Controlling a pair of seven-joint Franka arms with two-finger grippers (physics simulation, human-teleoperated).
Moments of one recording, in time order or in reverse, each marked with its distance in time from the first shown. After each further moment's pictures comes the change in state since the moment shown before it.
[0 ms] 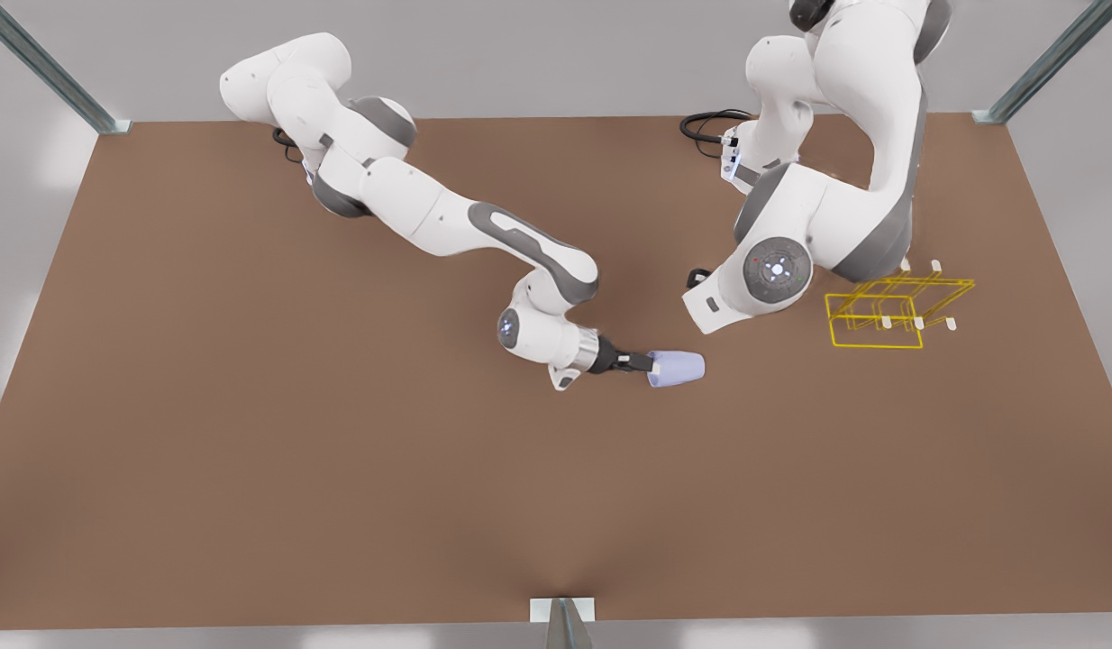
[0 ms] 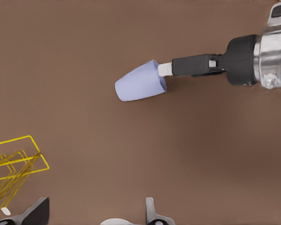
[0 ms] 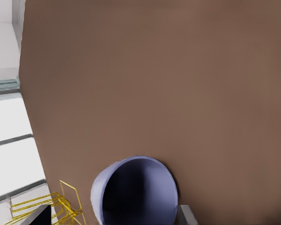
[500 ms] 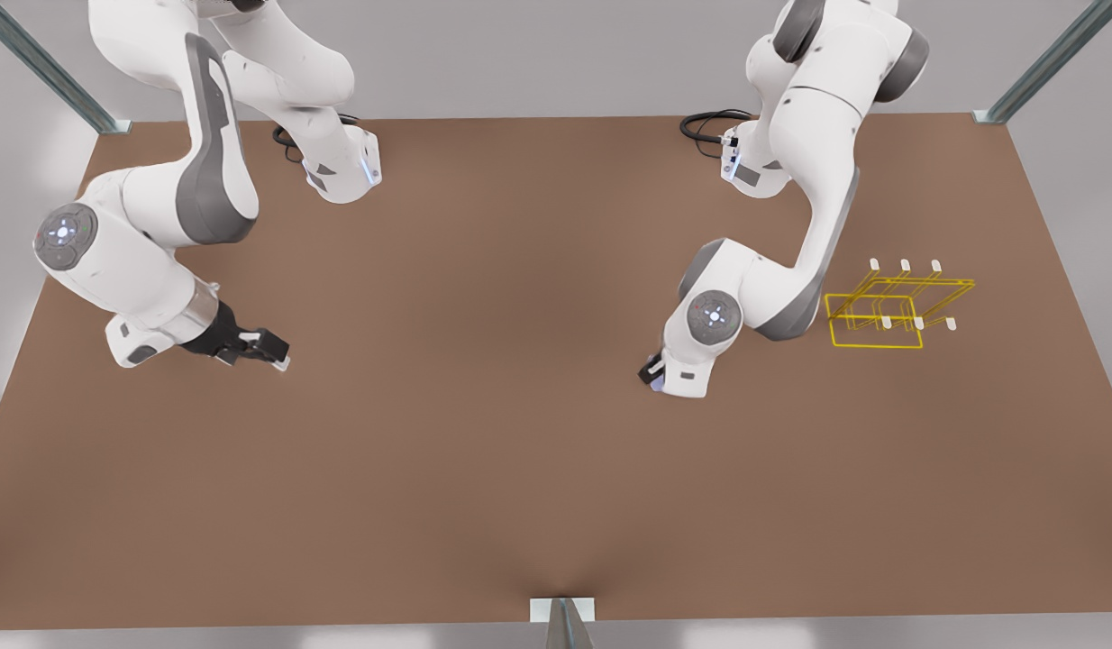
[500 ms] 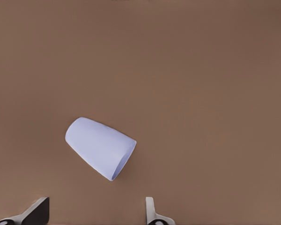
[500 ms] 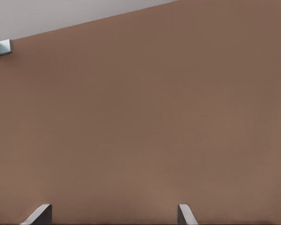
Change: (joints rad) left arm -0.019 0.095 0.009 -0.252 -0.012 0.606 -1.022; right arm -0.548 -0.976 -0.389 -0.473 -0.561 -0.929 -0.140
